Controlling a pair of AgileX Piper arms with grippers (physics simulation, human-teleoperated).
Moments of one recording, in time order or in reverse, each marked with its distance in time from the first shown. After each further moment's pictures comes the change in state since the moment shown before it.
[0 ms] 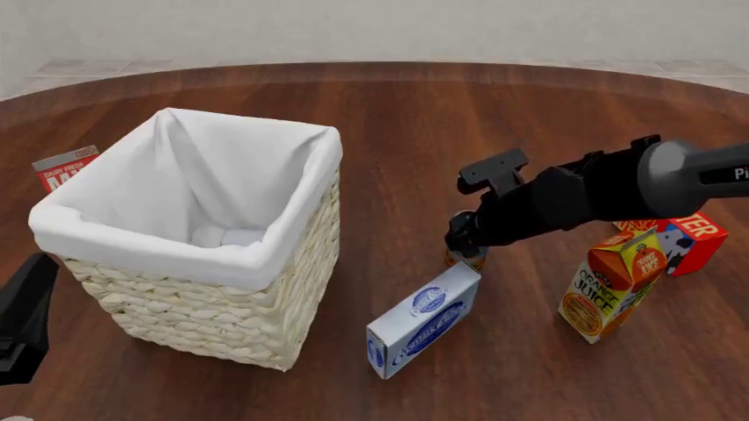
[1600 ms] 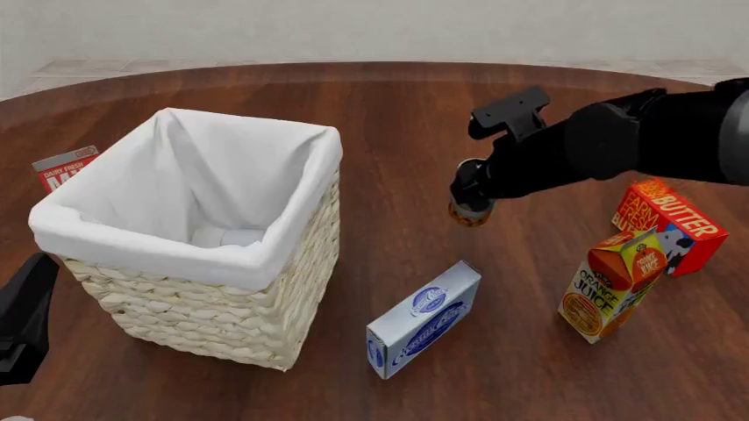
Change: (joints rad) left arm -0.003 0.000 0.000 0.000 0.002; right arm 0.008 -0.177 -0.091 0.147 -0.030
